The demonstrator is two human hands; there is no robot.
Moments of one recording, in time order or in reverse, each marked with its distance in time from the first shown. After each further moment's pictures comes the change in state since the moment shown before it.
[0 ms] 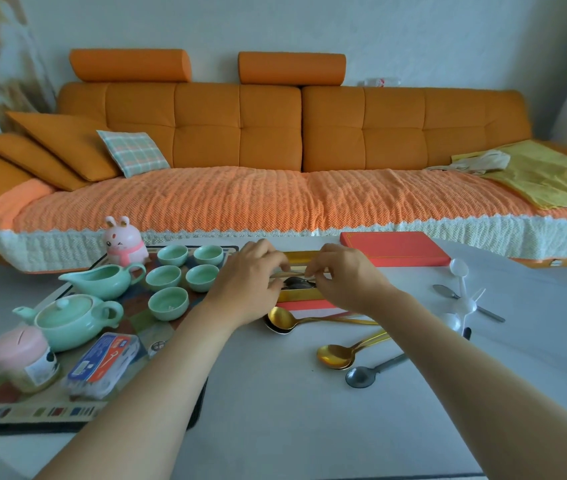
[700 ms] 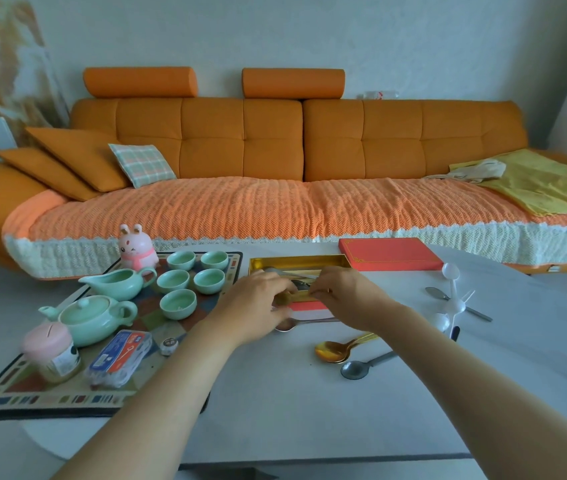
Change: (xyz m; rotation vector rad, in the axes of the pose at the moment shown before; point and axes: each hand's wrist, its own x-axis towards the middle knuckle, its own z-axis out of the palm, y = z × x) left_hand -0.028 0.024 -0.012 -0.078 -0.166 -0.053; right_hand -0.024 -0.018 -0.011 -0.068 -0.203 0.007
